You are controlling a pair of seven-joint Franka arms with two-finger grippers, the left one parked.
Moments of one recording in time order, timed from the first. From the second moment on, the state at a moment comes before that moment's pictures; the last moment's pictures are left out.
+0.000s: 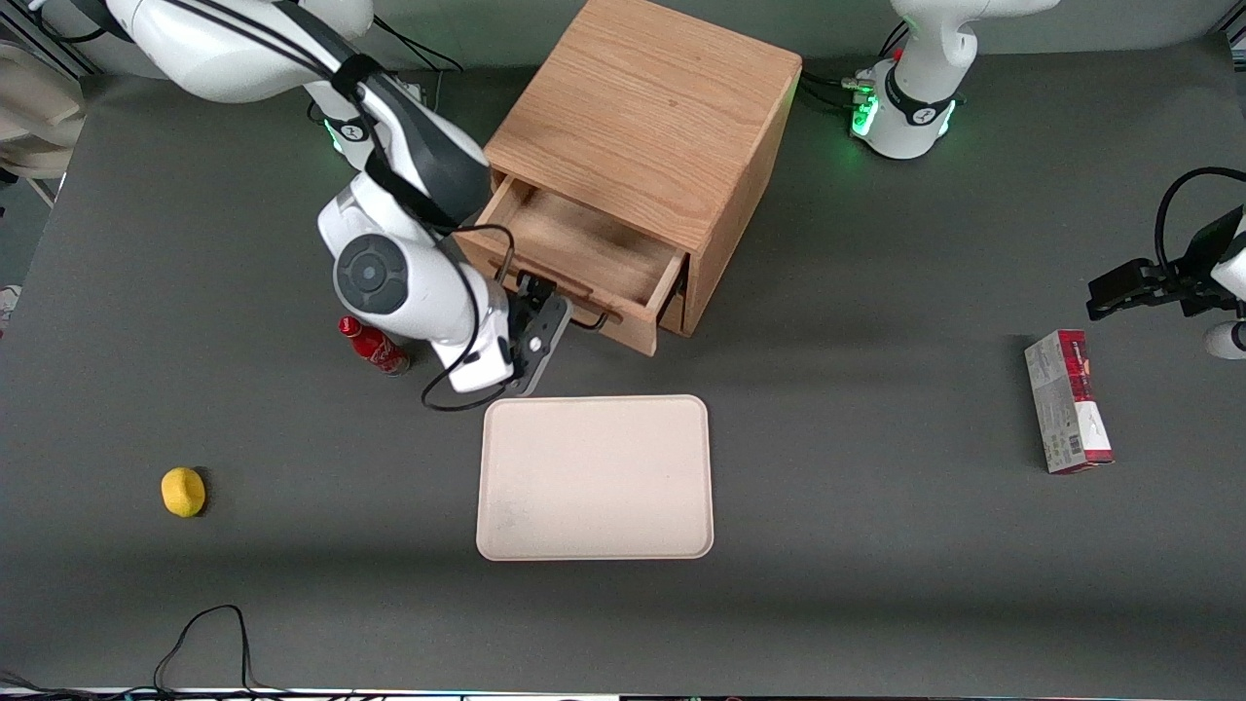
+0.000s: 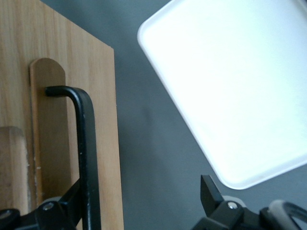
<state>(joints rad) -0.03 0.52 0.66 -1.58 -0.02 1.97 -0.42</state>
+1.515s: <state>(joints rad) -0.06 0.47 0.37 -1.29 0.01 1.84 -0.42</state>
